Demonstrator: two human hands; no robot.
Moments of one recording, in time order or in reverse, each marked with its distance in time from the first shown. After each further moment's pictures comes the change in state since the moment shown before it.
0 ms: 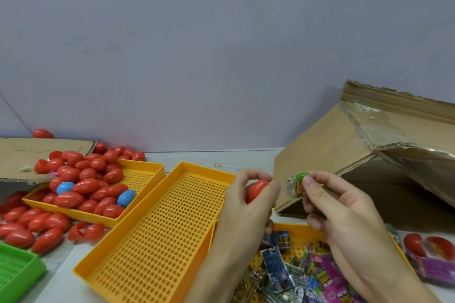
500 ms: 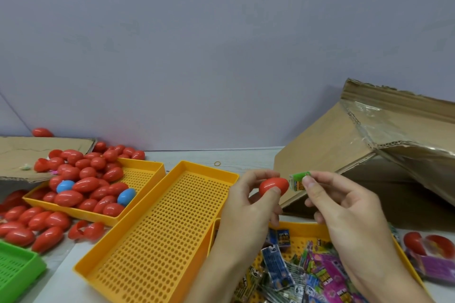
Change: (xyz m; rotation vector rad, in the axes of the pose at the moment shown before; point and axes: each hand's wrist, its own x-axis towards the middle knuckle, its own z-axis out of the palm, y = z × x) left_hand 0.001 -0.002 0.002 0.044 -0.009 0.049; right_hand 0.000 0.004 -0.001 -0.222 0.136 -0.155
